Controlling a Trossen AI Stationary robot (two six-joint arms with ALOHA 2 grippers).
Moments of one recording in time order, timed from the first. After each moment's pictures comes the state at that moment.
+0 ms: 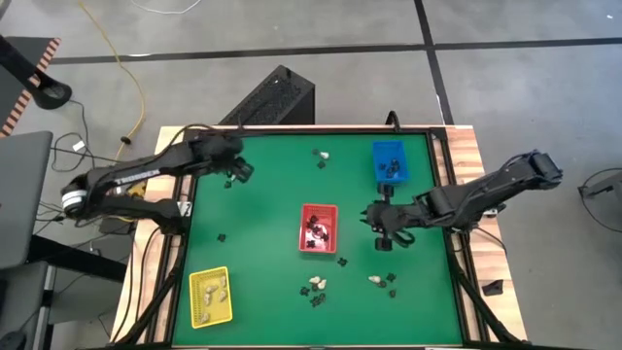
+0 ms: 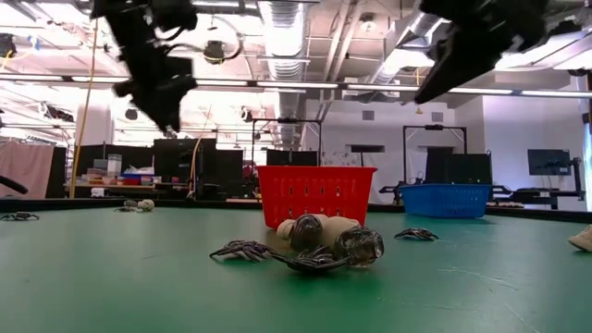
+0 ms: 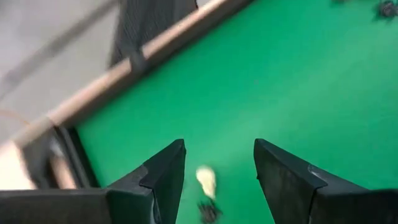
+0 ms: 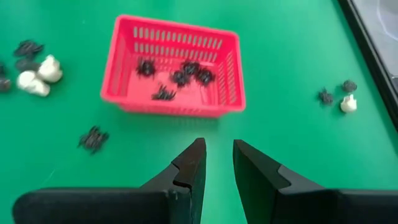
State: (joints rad) left arm 0.48 1.09 0.87 -0.70 -0.44 -0.32; right arm 0.29 1.13 0.82 -0.49 0.42 0.14
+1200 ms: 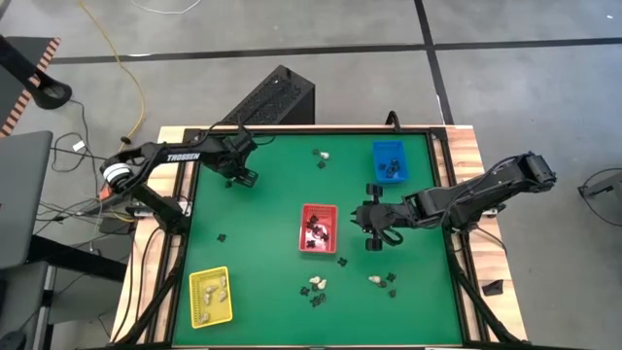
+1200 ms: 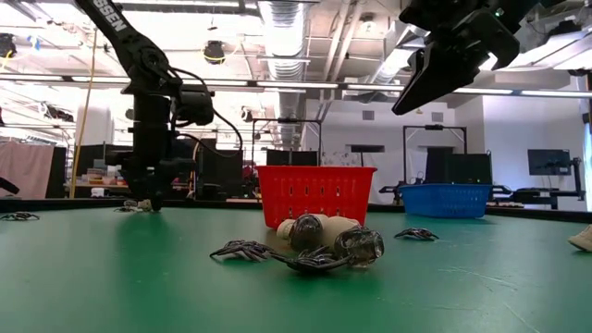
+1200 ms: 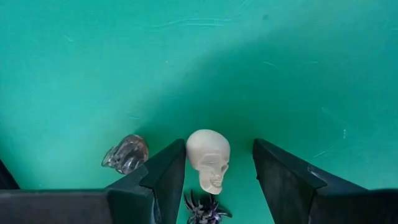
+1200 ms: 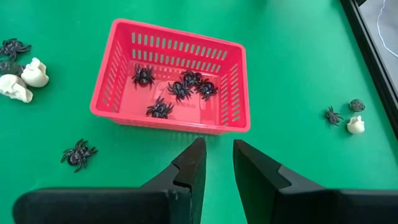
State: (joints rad) left arm 0.72 1.52 0.77 -0.58 -0.17 -0.37; right arm 0.25 1.22 0.82 -0.37 0.39 0.04
